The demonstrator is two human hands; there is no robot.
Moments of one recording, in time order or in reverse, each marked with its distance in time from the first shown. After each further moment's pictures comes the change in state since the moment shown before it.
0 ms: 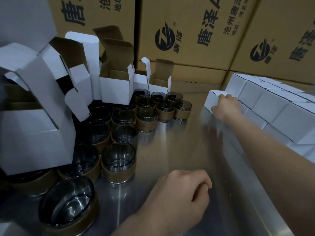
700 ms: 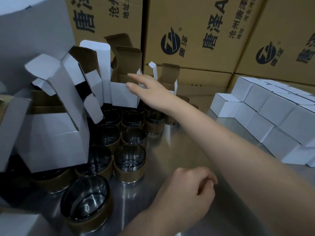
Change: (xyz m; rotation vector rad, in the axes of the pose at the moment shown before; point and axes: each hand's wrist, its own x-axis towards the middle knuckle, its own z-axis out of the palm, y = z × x) left_hand 0.003 -0.004 0.000 -0.113 0.029 -0.097; right_hand -0.106 -0.203 -0.067 0.808 -0.287 -0.744
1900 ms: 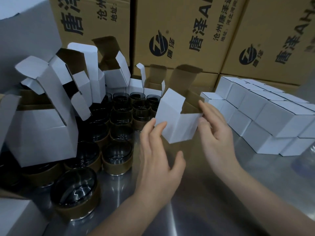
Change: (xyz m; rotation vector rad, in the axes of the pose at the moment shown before) left_hand 0.001 0.003 -0.001 0.054 0.560 0.065; right_hand -0.182 0.049 -0.029 0.096 0.712 0.073
